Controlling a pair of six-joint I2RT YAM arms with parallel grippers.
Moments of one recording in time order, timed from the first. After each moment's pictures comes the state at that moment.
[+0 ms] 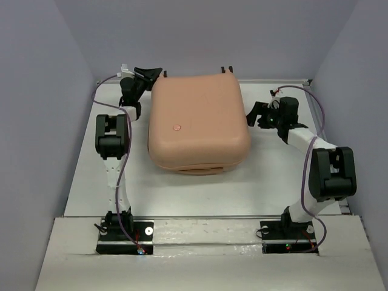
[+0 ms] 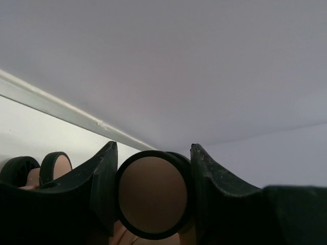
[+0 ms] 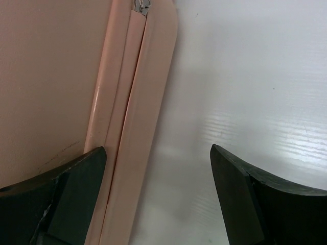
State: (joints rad) left arm -0.02 2.38 1.67 0.83 0.40 -1.35; right arm 0.05 1.63 0.99 0.12 -0.43 0.29
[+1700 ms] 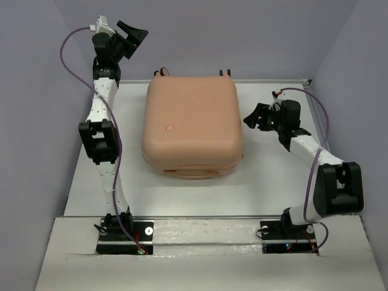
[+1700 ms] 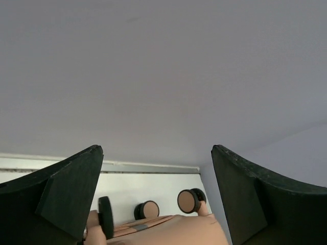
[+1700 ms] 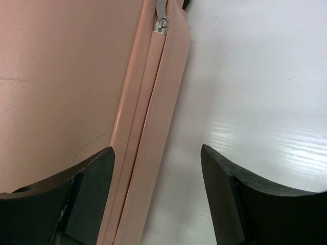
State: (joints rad) left arm 0.06 2.27 2.25 0.10 0.44 -0.95; right arm 0.09 1.48 0.91 0.11 -0.40 0.35
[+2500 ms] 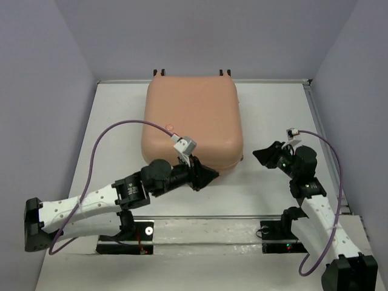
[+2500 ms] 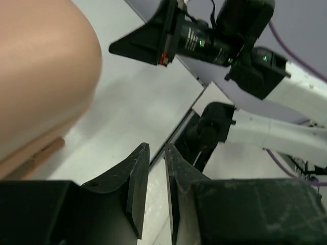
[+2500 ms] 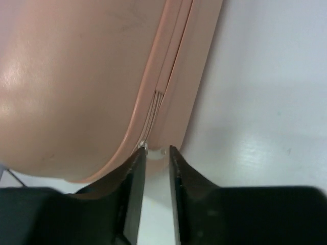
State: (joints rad) left arm -1.14 0.85 0.75 0.01 -0.11 -0.62; right arm 0.09 0.69 0.36 0.06 -0.45 0.53
